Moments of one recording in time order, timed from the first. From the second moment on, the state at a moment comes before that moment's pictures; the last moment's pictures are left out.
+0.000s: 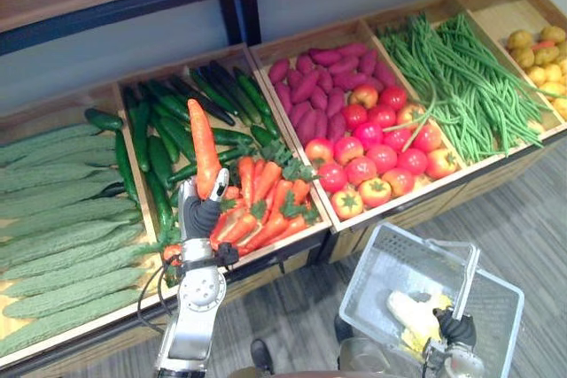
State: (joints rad) left arm 0.17 0.03 -0.10 -0.32 0.33 -0.14 0.40; right arm 0.33 0.00 -0.33 0.32 0.13 -0.09 -0.24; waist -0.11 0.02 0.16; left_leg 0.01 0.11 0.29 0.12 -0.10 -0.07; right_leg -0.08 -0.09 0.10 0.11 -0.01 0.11
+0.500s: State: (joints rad) left arm 0.14 0.01 -0.23 -0.36 0.28 -0.18 0.39; right arm 0.27 0.01 -0.13 0.01 0.08 -0.07 -0.28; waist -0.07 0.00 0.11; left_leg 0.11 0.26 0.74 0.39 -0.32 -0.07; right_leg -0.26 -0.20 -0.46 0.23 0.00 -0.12
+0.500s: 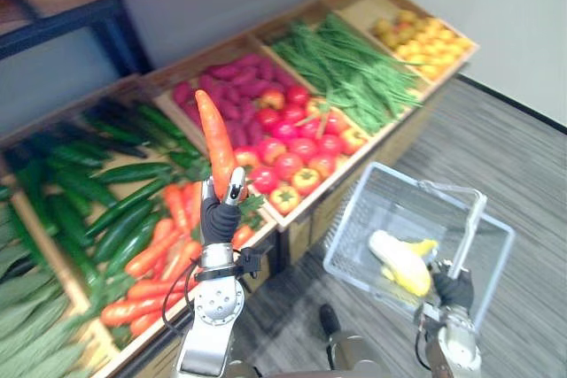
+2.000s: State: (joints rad) left arm -0.09 0.05 -0.43 0.43 0.35 -0.03 0.28; right arm 0.06 -0.07 0.44 -0.02 0.48 -0.05 -0.08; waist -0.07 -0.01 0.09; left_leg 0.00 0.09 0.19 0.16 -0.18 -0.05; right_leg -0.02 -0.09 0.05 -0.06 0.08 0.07
